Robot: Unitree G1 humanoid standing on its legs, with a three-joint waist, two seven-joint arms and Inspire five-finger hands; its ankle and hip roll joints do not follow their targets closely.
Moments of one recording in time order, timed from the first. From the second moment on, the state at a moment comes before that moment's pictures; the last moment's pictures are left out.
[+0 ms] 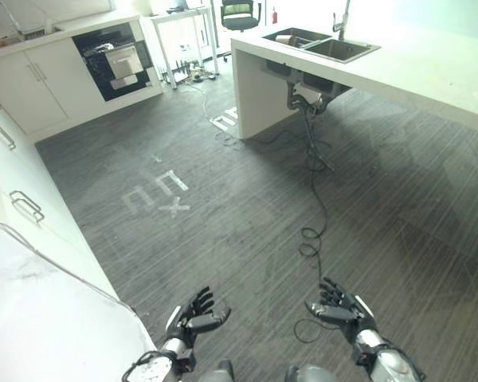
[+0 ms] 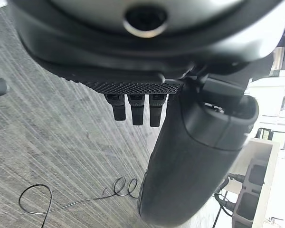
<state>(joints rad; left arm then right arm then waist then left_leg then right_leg) 0.15 0.26 -0.15 0.60 -0.49 -0.15 -0.09 0.11 -0.33 0.20 0.55 0.59 -0.19 0.18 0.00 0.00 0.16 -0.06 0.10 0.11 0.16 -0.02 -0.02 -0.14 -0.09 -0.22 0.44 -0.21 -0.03</state>
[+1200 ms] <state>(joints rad) 0.13 0.25 -0.12 0.69 -0.38 -0.16 -0.12 0.08 -0.39 0.18 0.62 0.59 -0.18 0.17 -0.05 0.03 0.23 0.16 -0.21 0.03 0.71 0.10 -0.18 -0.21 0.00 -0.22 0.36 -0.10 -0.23</state>
